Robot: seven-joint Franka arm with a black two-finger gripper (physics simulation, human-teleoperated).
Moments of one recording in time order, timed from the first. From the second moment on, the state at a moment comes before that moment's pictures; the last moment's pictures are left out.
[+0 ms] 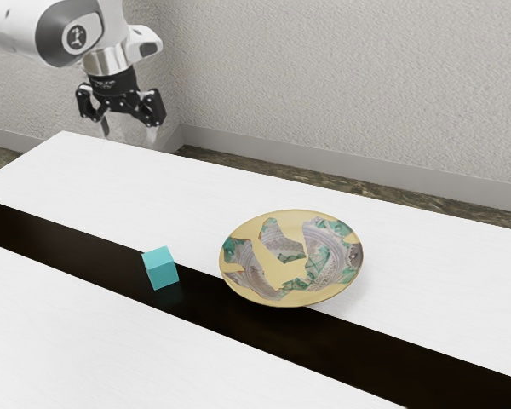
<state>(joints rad) -0.22 -0.04 0.23 -1.69 0.16 1.78 -0.31</state>
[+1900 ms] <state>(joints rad) -0.19 0.43 0.33 -1.95 -0.14 2.34 -0.82</state>
